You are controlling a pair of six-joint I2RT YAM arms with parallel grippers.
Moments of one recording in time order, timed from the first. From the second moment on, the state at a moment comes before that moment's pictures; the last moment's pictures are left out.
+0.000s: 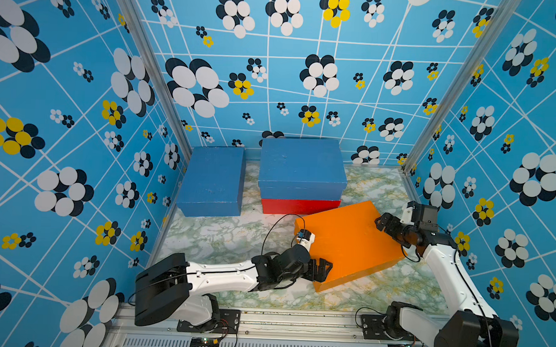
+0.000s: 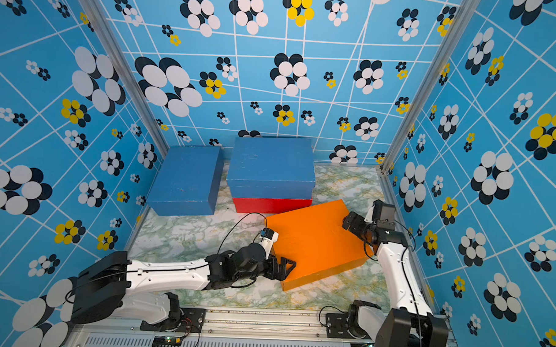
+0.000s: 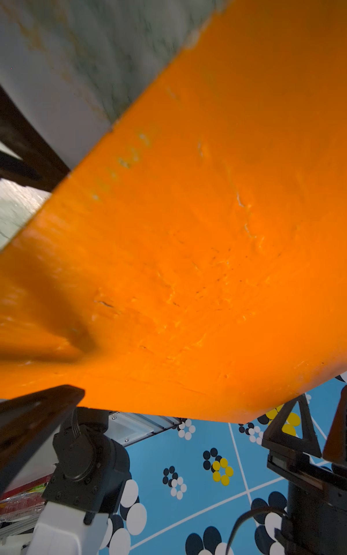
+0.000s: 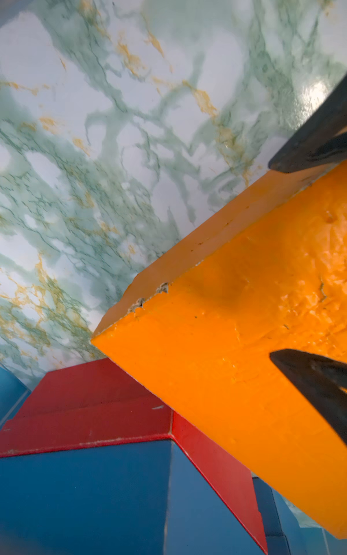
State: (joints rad) left arm -1.17 1.34 0.67 0.11 -0.07 -0.86; right arm -0.15 1.10 0.78 -0.58 -0.22 0.38
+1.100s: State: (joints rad) left arm -0.83 0.91 0.53 -0.27 -0.05 -0.81; right arm 0.23 1.01 0.69 -0.72 -0.26 0.49
